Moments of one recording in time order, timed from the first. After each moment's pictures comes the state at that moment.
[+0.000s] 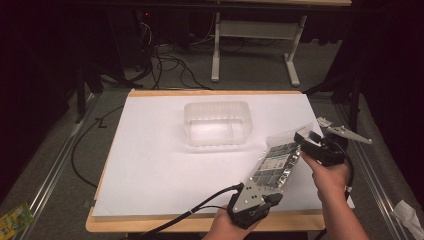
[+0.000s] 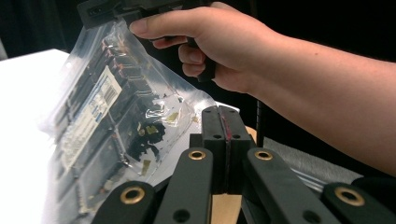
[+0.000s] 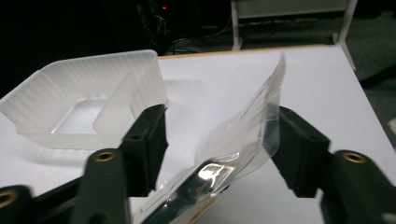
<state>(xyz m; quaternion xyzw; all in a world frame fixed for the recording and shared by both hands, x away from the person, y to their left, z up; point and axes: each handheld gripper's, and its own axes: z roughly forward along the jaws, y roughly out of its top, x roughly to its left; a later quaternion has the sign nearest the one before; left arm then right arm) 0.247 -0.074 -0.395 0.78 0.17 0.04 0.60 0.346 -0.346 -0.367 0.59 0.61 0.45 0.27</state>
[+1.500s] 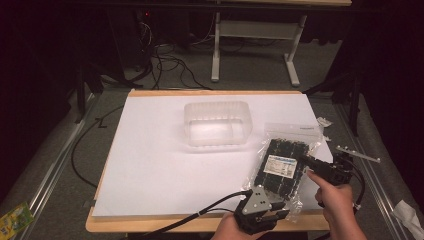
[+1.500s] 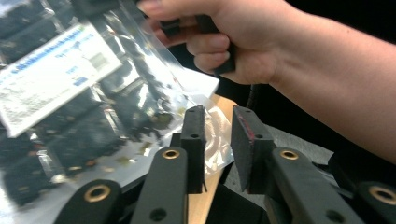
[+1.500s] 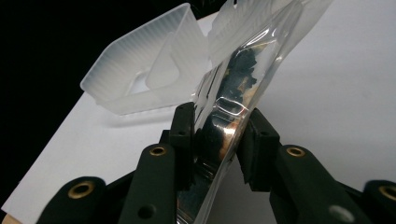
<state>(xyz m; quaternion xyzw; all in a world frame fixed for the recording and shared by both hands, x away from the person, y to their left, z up) 0.246 -0.083 -0.415 0.80 0.17 -0.01 0.58 0.312 -0.368 -0.401 0.62 0.59 0.51 0.10</state>
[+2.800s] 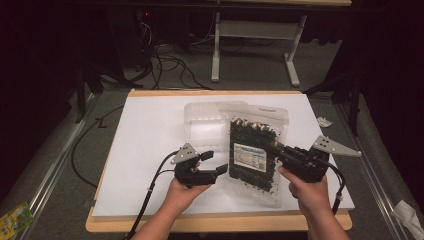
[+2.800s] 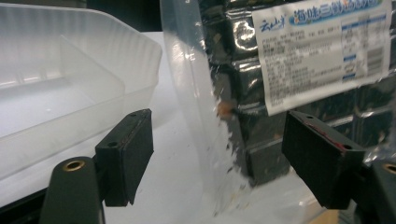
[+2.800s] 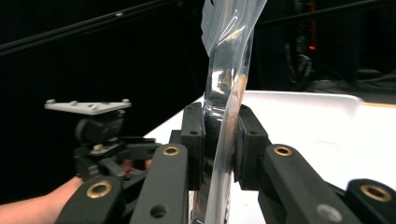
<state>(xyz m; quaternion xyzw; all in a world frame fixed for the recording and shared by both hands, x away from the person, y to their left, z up) 0.355 0.053 -0.418 0.73 0.31 0.03 0.61 0.302 -0.273 -0.337 0.39 0.65 0.63 0.14</state>
